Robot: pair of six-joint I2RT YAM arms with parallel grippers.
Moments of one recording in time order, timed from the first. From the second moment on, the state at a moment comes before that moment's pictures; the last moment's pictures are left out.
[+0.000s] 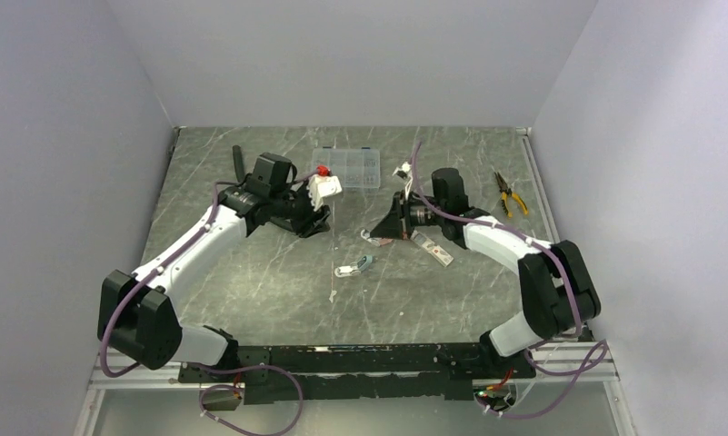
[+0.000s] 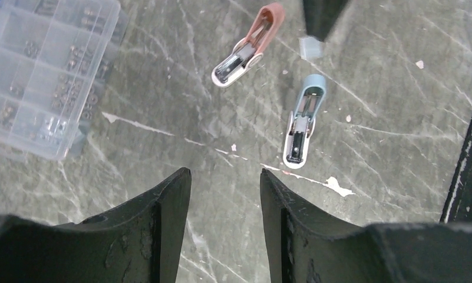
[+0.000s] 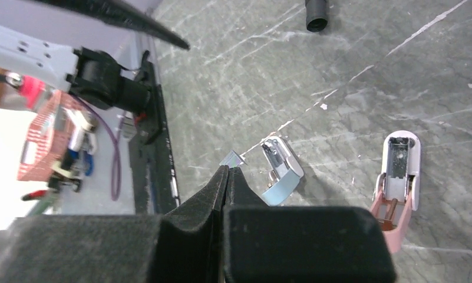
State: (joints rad) left arm -0.47 1.37 1.12 -0.52 0.57 0.59; right arm 0.37 1.53 0.85 0.17 -1.04 0.29
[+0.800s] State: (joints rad) left arm -0.29 1.50 0.98 -0.36 0.62 0.43; right arm 0.68 1.46 0.79 0.10 -0.48 0.07
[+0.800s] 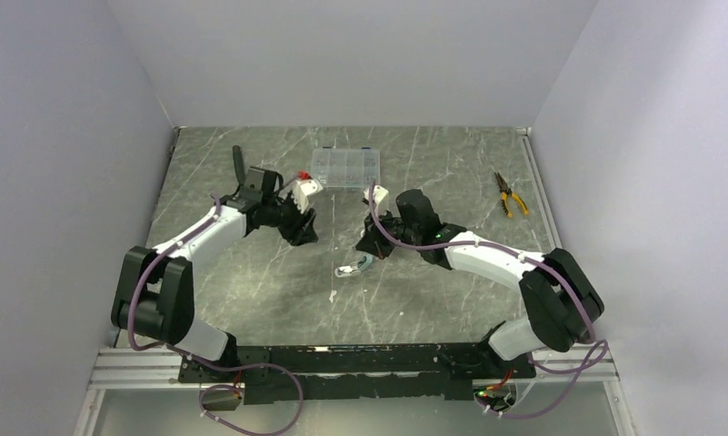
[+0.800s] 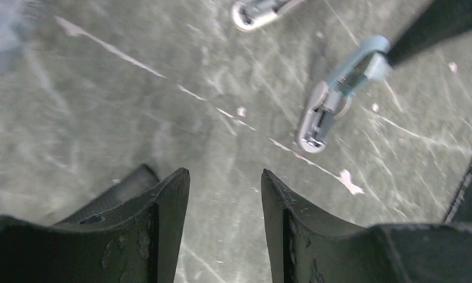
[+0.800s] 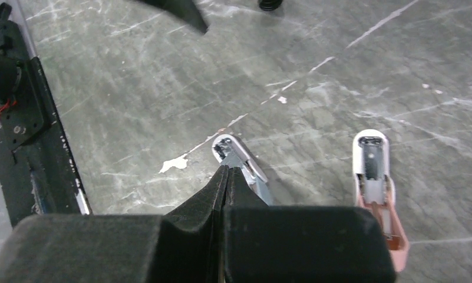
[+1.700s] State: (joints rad) left arm -0.73 1.67 0.92 -0.32 0.36 0.63; right arm 0.30 1.23 0.77 0.07 -0.69 0.03
